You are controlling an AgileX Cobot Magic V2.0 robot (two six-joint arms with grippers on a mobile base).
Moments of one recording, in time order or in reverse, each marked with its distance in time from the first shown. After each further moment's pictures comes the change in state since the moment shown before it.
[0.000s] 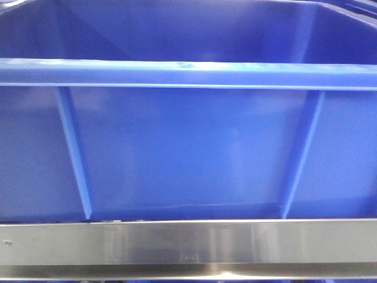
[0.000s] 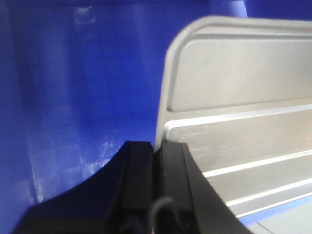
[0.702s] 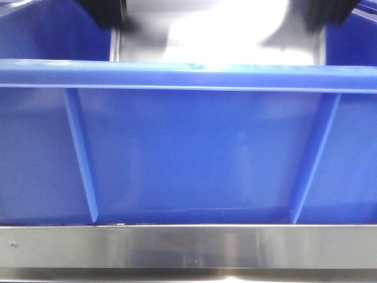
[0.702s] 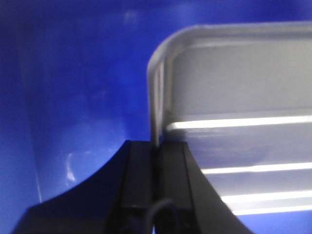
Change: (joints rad) left arm 0.064 0.356 -0.004 0.119 -0.172 -0.003; right arm -0.063 0.382 -0.077 -0.125 -0.042 -0.006
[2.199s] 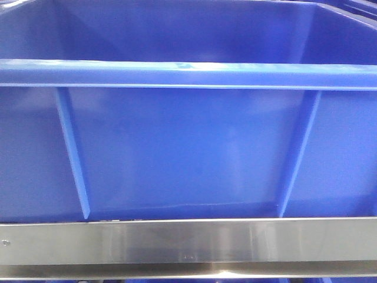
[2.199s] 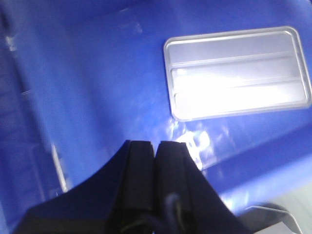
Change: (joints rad) left arm -0.143 -0.598 0.210 0.070 0.227 0.166; right arm -0.015 -0.615 0.314 -0.026 -0.103 -0.100
